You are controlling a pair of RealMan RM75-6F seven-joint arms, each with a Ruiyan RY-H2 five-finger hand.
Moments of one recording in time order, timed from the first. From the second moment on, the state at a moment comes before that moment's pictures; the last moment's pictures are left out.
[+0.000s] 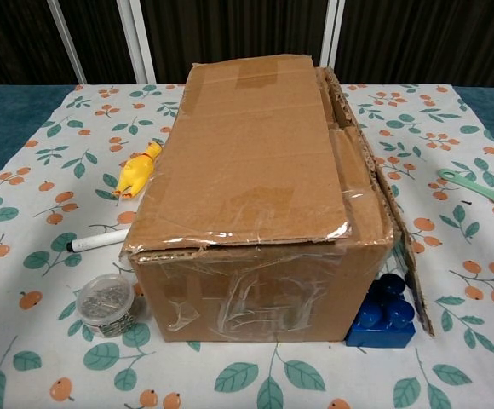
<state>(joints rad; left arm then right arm) -0.34 -1.06 0.10 -1.77 1.41 1.59 0.24 0.48 -0.84 0.38 -1.87 -1.02 0.91 -0.03</state>
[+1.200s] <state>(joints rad) -0.18 -1.17 -0.01 -1.60 1.44 1.63 0.18 1.20 -0.80 0.10 -1.84 0.01 0.45 -0.02</state>
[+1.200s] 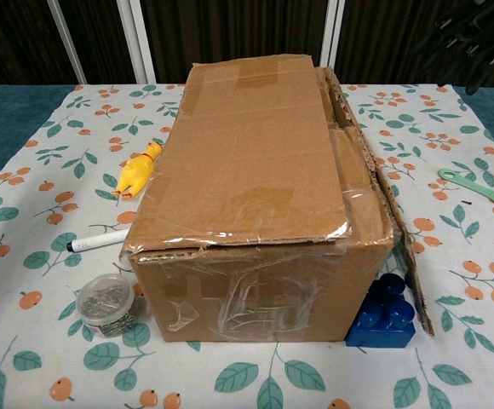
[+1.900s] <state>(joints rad) -0.17 -1.17 -0.05 -1.59 1.44 1.58 0.14 1.31 -0.88 0.06 -1.86 0.06 0.46 0.04</state>
